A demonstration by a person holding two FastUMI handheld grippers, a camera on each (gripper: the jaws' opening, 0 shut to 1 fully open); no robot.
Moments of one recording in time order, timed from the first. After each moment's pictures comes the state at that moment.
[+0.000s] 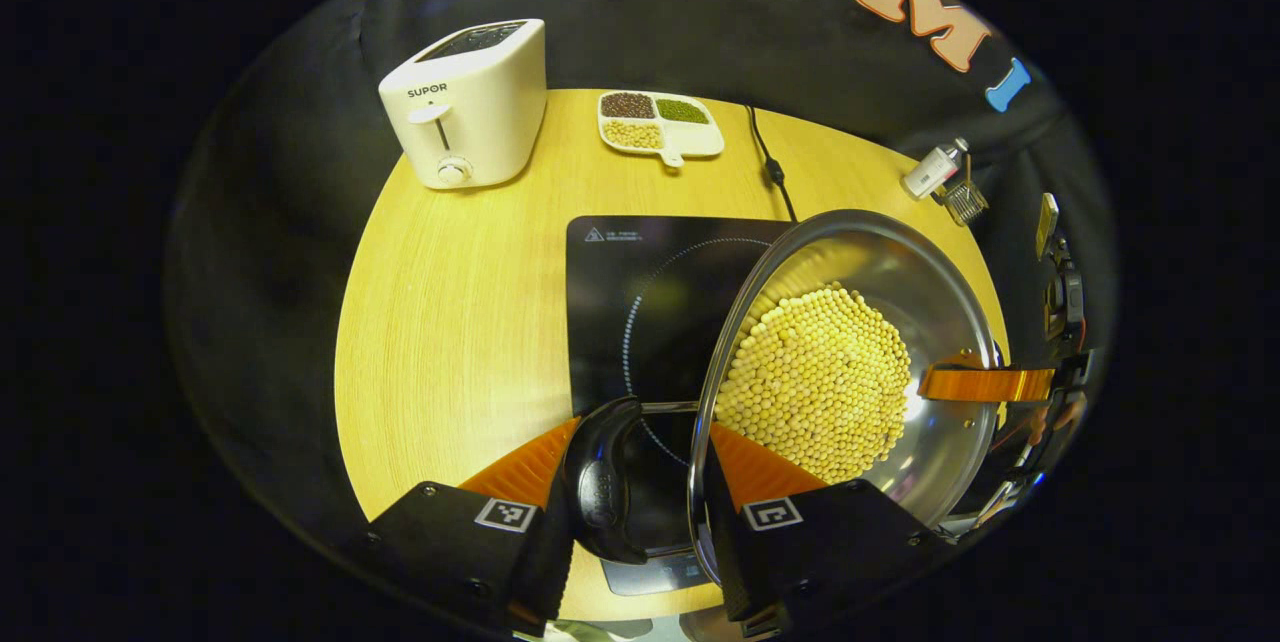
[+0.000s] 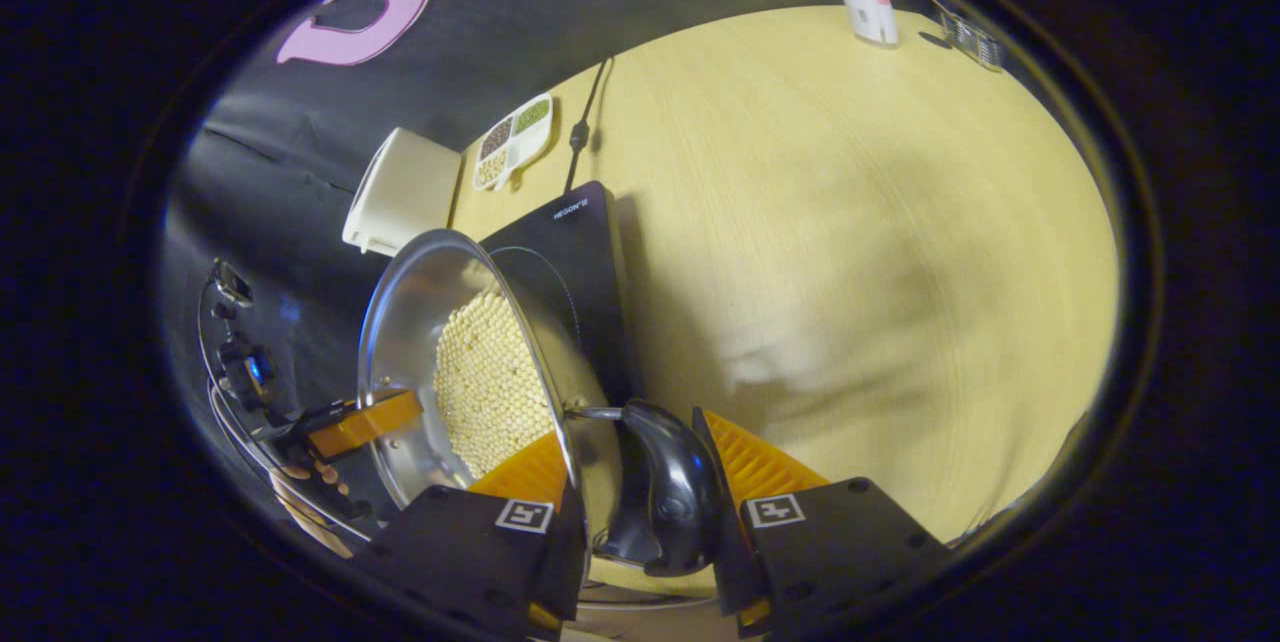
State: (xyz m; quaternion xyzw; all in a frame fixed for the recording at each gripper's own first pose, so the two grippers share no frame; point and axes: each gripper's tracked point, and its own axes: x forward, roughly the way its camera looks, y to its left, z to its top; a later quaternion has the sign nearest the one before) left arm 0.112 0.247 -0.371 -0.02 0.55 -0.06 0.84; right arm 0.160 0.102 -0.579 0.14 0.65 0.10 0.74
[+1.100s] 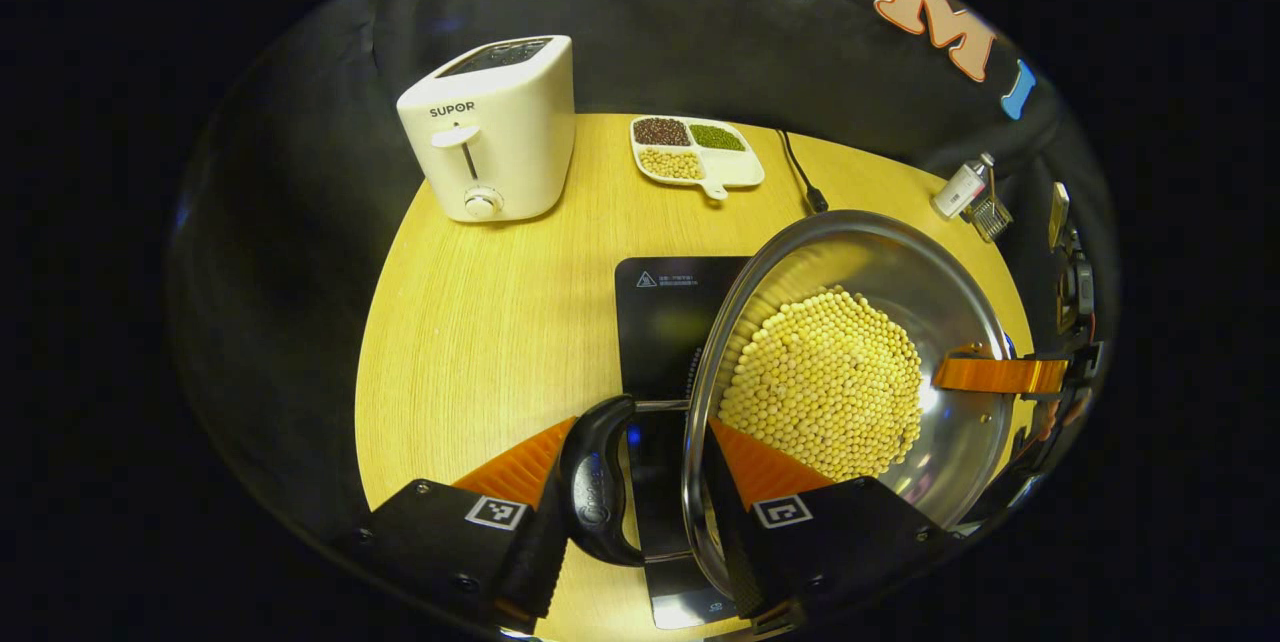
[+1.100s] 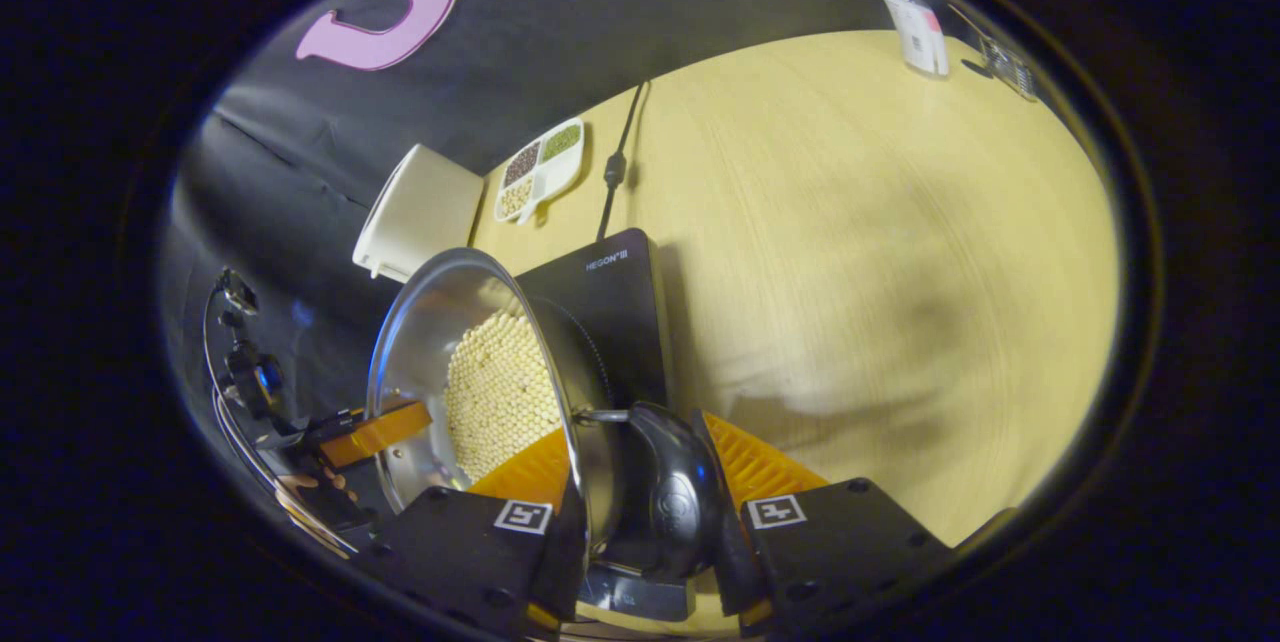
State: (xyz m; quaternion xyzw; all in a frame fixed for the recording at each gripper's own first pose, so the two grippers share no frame) left arm 0.144 0.274 -0.382 0.00 0.51 -0.03 0.86; right arm 0.196 0.117 -0.583 0.15 0.61 0.13 0.77
